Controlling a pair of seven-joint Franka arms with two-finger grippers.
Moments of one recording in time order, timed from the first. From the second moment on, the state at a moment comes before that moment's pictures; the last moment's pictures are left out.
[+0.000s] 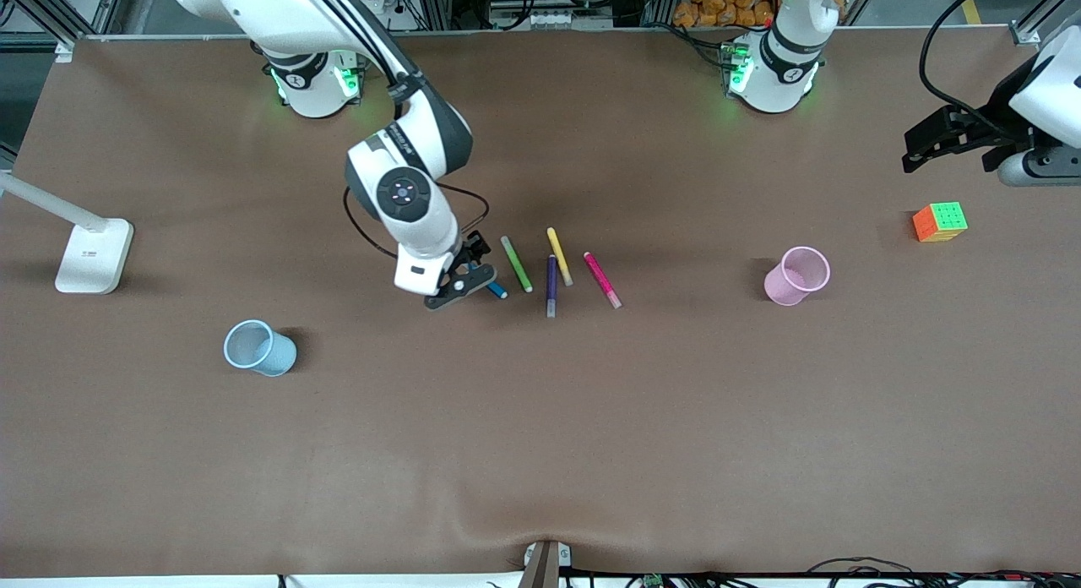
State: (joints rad) left arm 0.01 -0.02 -0.14 -1.50 0.02 1.43 -0.10; right arm 0.58 0.46 0.05 -1.90 0.04 2.29 0.07
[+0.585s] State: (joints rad) left arm -0.01 0.12 -0.23 -1.52 0.01 1.39 -0.20; right arm 0.61 0.55 0.05 -1.93 0.00 2.46 0.07
